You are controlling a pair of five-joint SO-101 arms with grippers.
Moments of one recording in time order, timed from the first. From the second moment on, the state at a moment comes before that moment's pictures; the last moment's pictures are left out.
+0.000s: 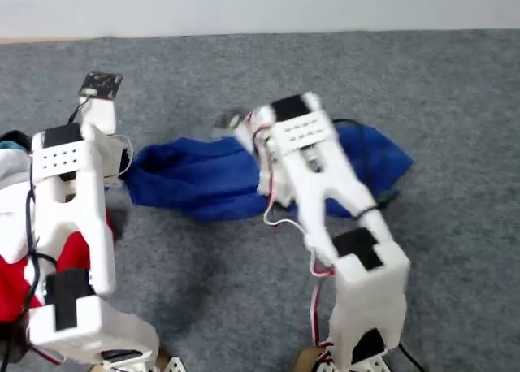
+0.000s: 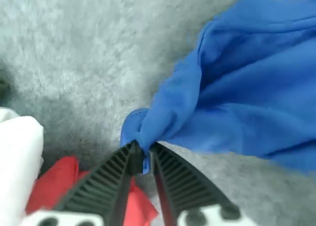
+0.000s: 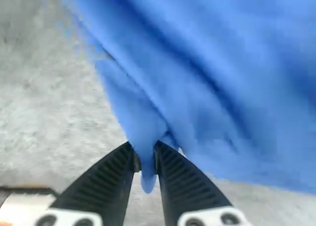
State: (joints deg) left arm -15.9 2.2 8.8 75.6 -13.8; right arm -21.8 19.0 -21.0 100.5 35.4
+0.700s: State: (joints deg) left arm -14.1 8.0 8.4 93.6 -29.3; right arm 1.2 -4.0 -20.5 100.5 38.0
